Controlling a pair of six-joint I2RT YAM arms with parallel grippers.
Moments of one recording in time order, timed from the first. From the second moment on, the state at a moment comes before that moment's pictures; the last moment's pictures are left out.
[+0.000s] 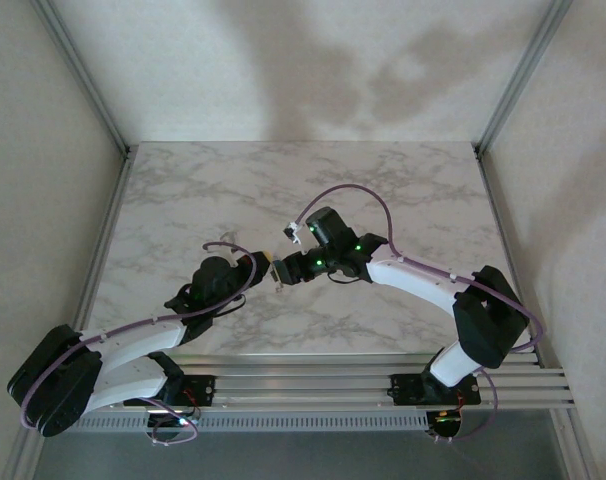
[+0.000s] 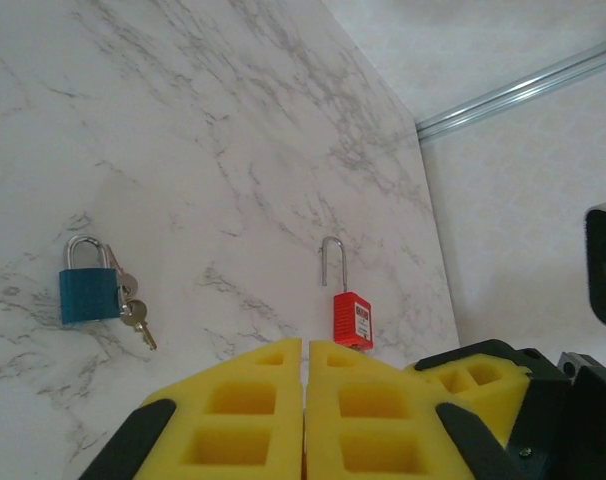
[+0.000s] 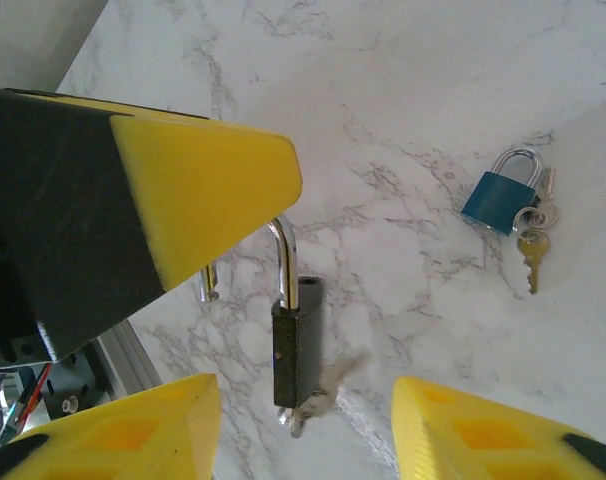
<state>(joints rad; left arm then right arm) -0.64 1.12 0.34 0.47 -0.04 -1.04 0.84 1.56 1.07 -0.33 -0.41 0.32</state>
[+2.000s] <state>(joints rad) -0.64 0.70 0.14 0.63 0.09 -0.93 0.89 1.51 1.03 -0.24 -0.76 0.24</state>
